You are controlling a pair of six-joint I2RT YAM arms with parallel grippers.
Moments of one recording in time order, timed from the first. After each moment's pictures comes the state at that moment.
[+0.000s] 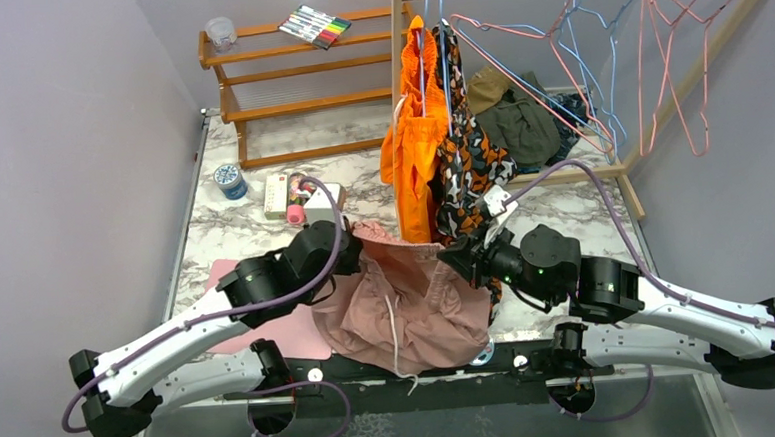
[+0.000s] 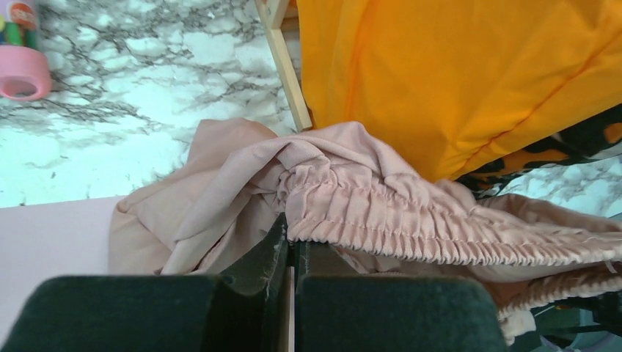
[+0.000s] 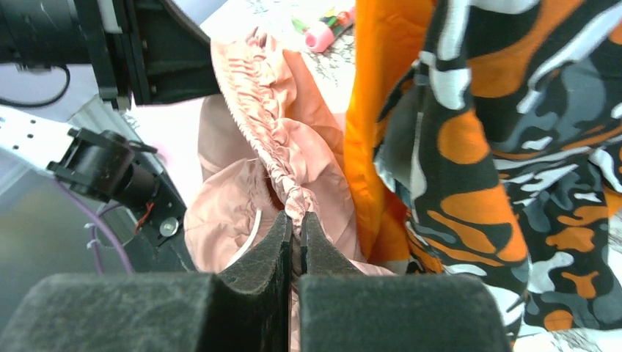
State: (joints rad) left arm -1.04 0.90 0.94 -0.65 -0.50 -0.68; right arm 1.23 0.77 0.89 -0.39 0.38 0.32
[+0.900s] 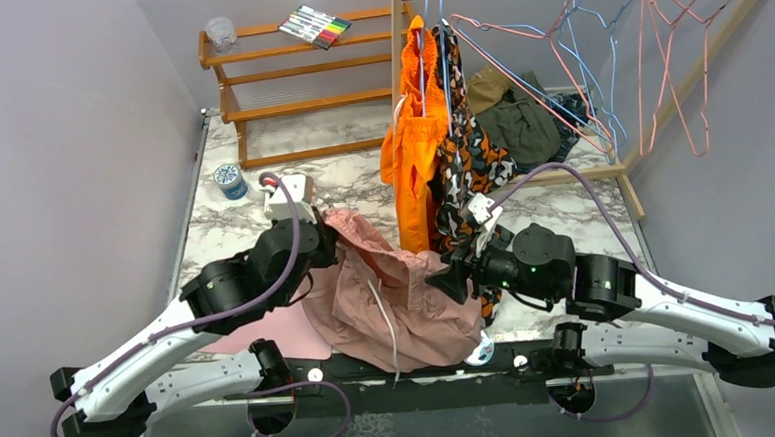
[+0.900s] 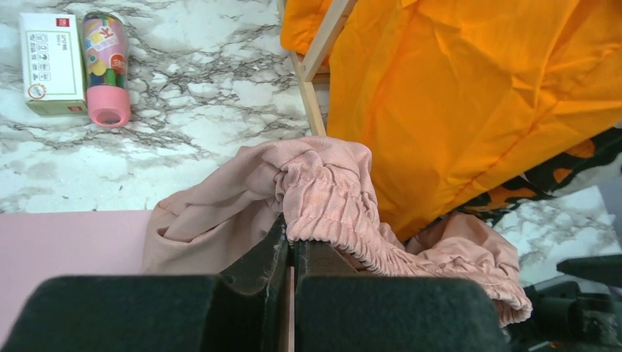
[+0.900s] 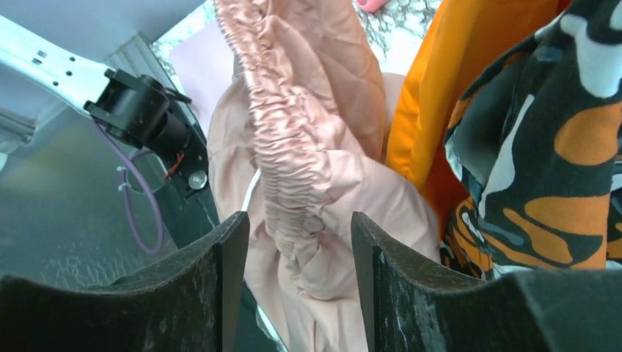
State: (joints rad) left arm -1.04 0.77 1.06 -0.80 -0.61 -0.66; right arm 1.23 0.80 0.91 -0.41 0.19 0.30
